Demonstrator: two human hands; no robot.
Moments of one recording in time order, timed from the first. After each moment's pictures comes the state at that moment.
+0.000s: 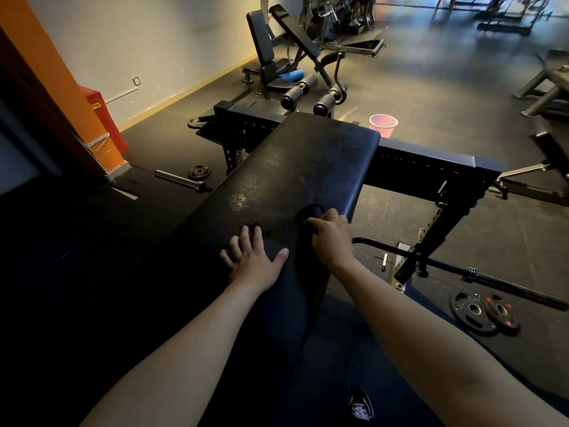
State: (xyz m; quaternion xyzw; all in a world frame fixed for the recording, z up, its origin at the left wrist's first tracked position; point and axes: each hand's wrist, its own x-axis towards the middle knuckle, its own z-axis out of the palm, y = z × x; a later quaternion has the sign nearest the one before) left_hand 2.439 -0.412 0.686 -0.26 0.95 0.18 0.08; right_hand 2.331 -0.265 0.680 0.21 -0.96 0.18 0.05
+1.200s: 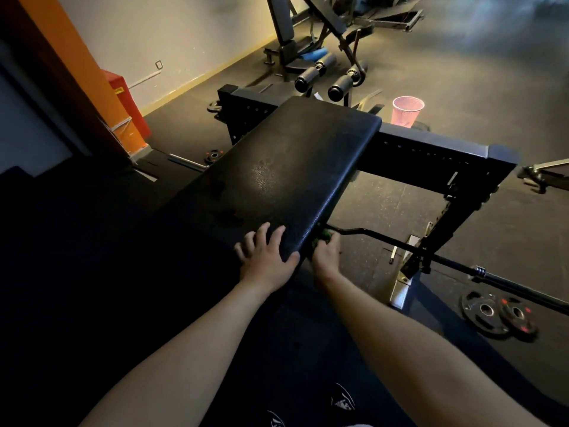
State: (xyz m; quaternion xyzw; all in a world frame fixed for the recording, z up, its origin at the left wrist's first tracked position) left_hand 2.422 -0.316 0.686 -0.24 0.96 0.16 0.04; right_hand 2.333 -0.217 0.626 -0.10 -0.72 0.67 -0.16
